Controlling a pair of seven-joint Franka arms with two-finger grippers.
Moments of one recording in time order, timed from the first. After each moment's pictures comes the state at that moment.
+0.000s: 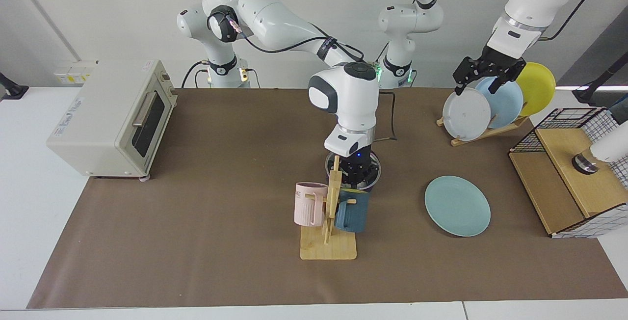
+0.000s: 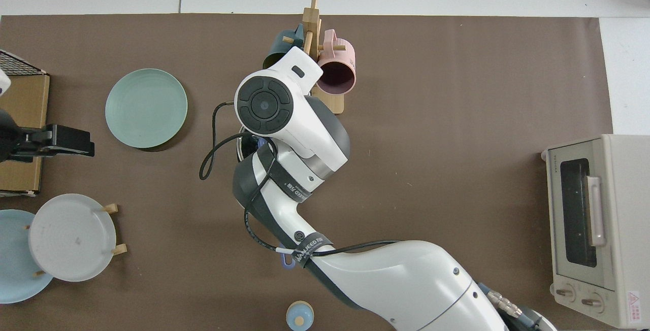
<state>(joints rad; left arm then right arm) 0.03 -0.05 -0.06 -1.59 -0.04 1.55 -0.06 0.66 0.86 -0.06 -0.90 -0.15 2.07 0.65</state>
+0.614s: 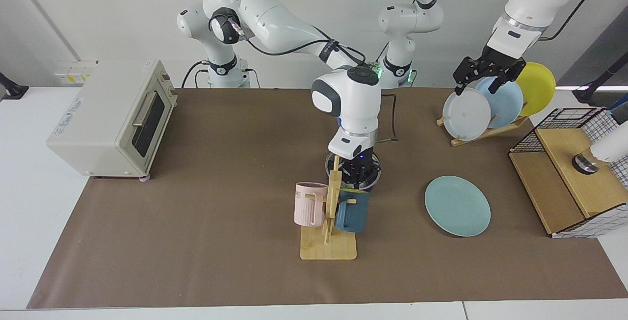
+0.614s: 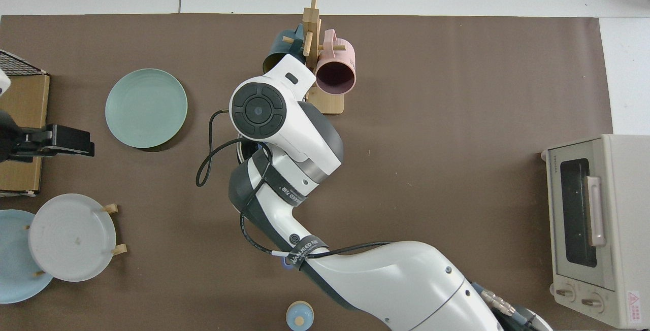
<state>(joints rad) 0.03 -0.05 -0.06 -1.59 -0.04 1.55 -0.06 0.66 0.87 -0.04 -0.92 -0.15 2.06 0.64</state>
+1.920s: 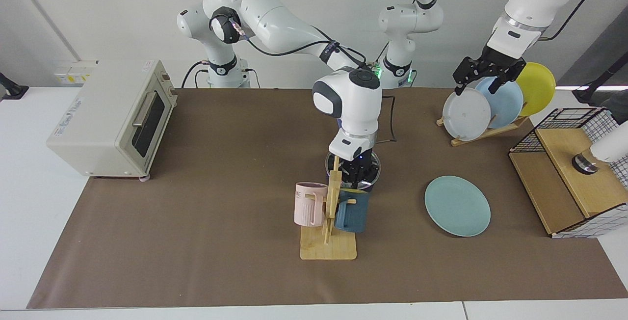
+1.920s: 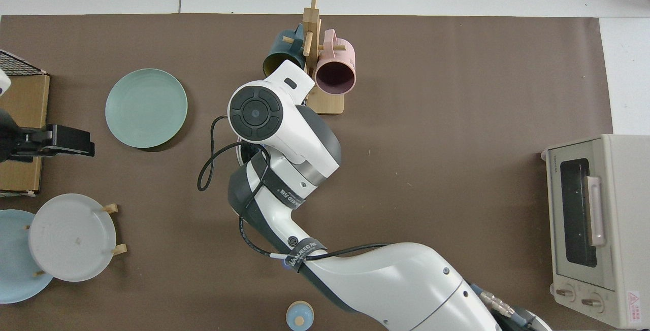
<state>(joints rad) 0.03 -0.05 -0.06 -1.59 -0.04 1.55 -0.06 0.67 0.86 -0.04 -0.94 -0.15 2.05 0.64</state>
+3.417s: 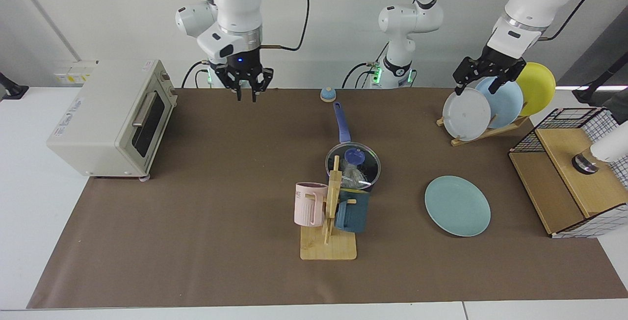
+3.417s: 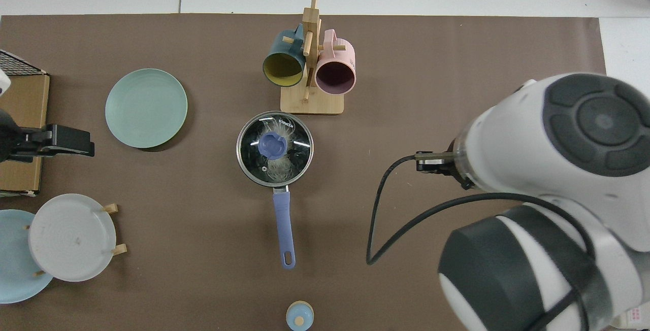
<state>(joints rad) 0.03 -0.05 -0.06 -1.59 -0.04 1.55 -0.06 0.39 -0.01 -0.04 -1.65 -0.09 1.63 0.45</state>
